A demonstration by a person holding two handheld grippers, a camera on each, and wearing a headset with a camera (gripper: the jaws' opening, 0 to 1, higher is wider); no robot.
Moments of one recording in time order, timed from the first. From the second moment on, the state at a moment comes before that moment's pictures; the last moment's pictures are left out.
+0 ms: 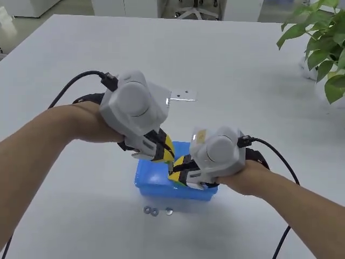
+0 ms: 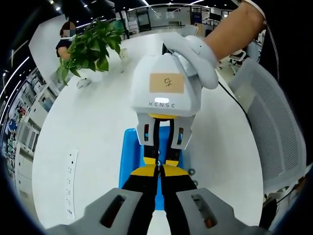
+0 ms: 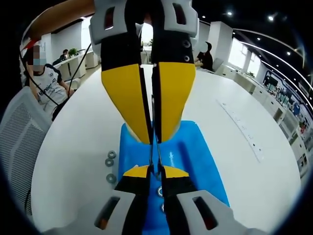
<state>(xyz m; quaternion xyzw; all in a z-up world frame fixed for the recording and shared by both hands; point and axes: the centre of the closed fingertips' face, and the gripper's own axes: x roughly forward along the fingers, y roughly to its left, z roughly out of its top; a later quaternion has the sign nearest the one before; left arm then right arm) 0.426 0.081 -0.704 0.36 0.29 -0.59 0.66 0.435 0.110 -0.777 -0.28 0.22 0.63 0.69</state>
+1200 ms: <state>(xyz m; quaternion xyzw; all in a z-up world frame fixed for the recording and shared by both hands) 0.388 0.077 -0.660 0.37 0.27 -0.59 0.67 0.398 0.112 -0.729 -0.28 0.17 0.64 0.70</state>
